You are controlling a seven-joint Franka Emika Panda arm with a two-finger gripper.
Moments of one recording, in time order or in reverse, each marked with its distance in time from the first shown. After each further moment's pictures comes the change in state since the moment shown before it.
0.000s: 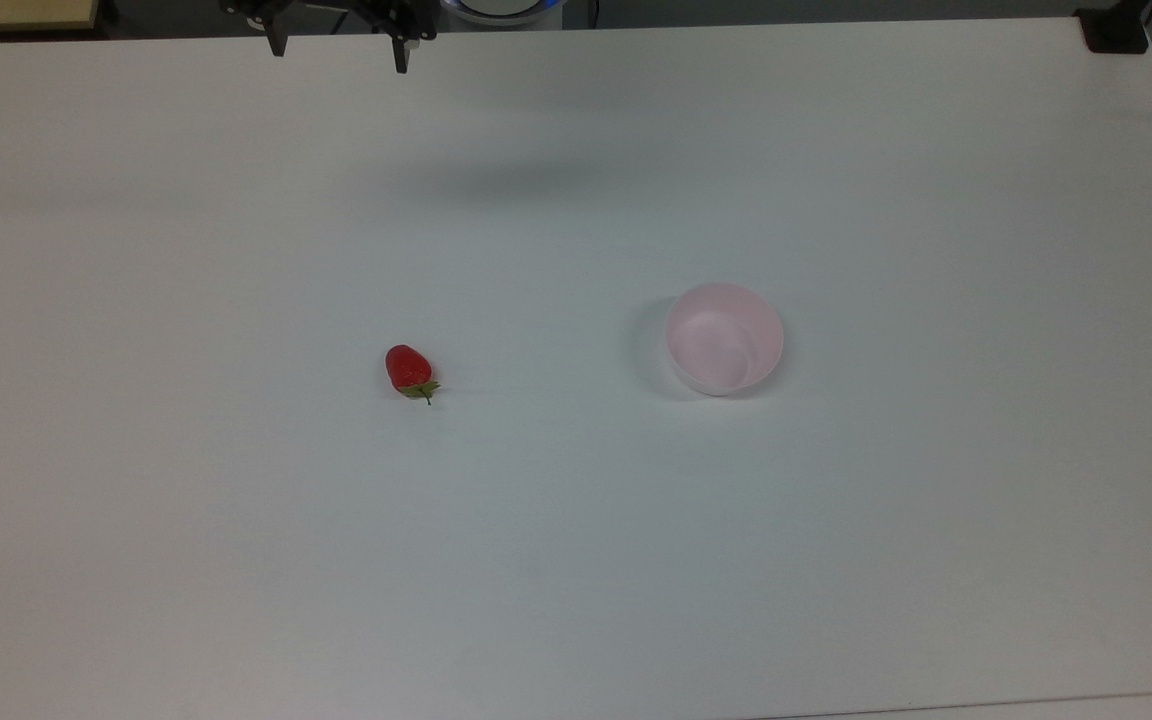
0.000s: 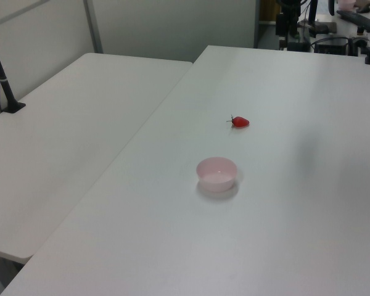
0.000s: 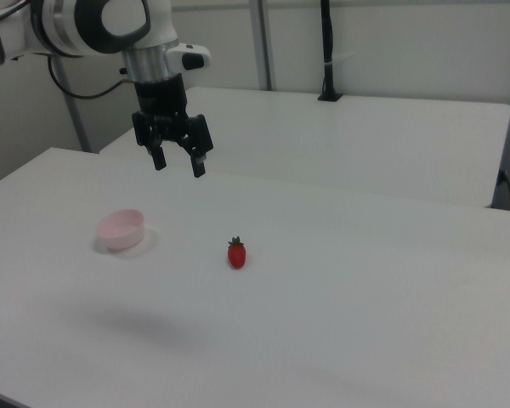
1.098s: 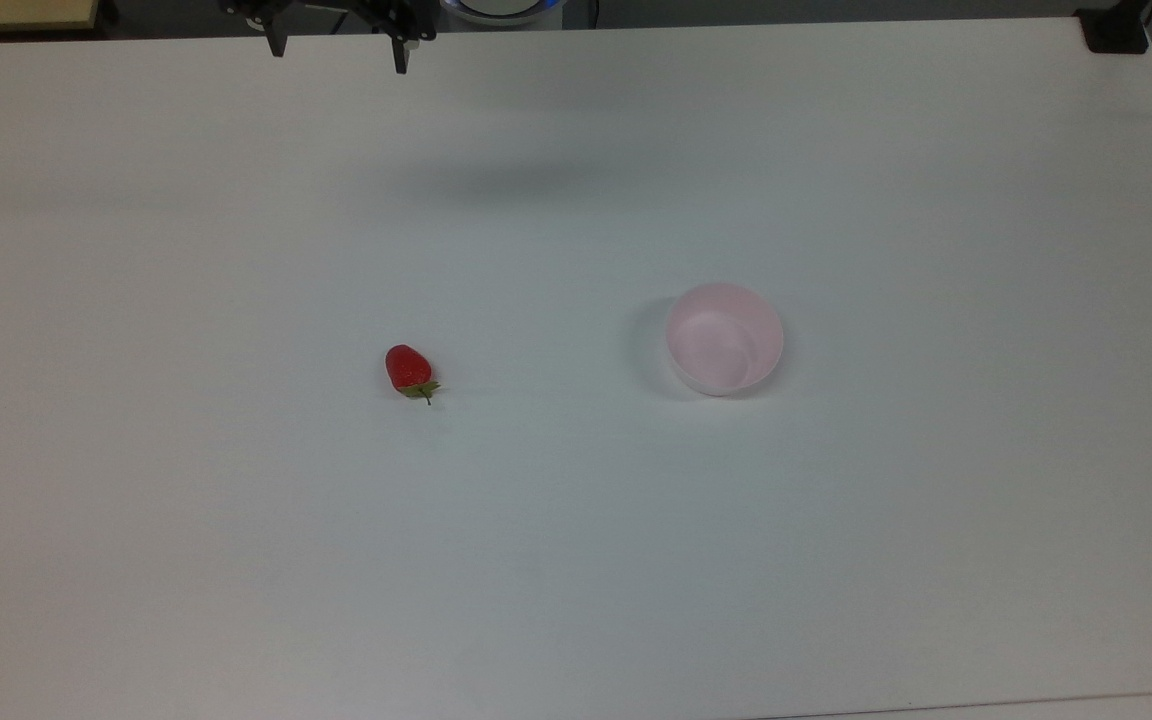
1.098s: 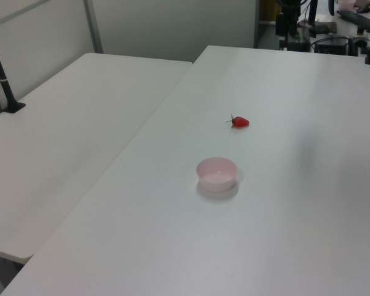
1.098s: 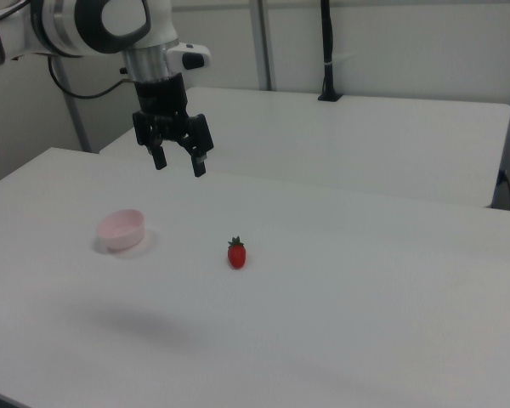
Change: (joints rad) arm 0.000 0.000 0.000 0.000 0.000 0.006 0.000
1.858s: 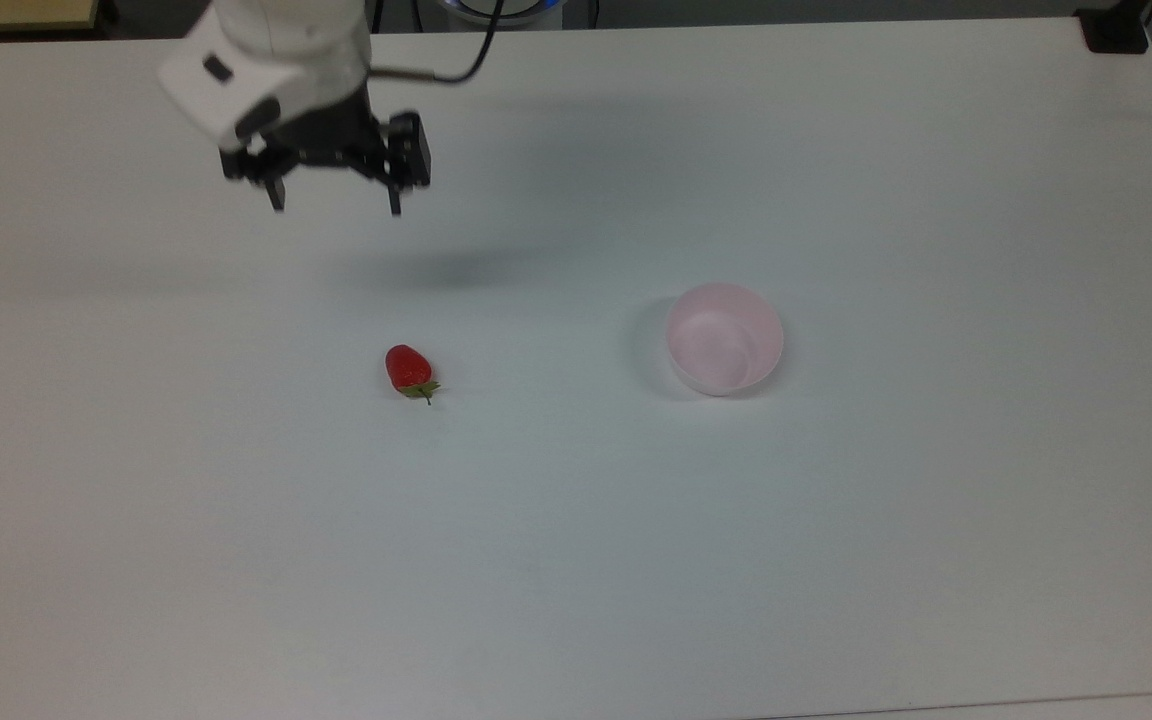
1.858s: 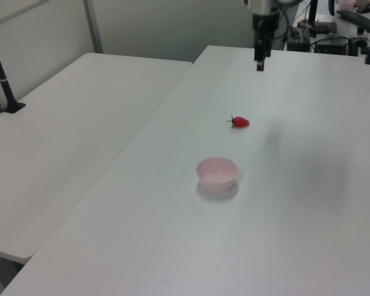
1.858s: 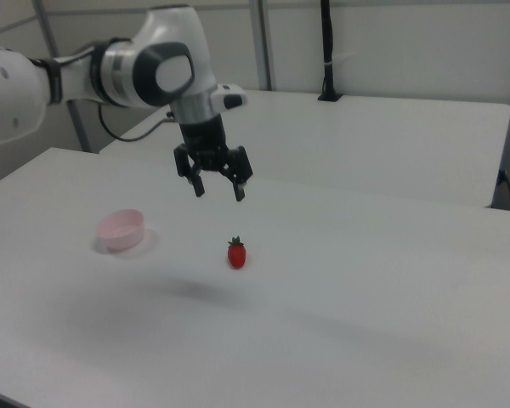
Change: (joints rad) arm -0.015 0.191 -0.001 -0.008 0.000 0.255 -0.120
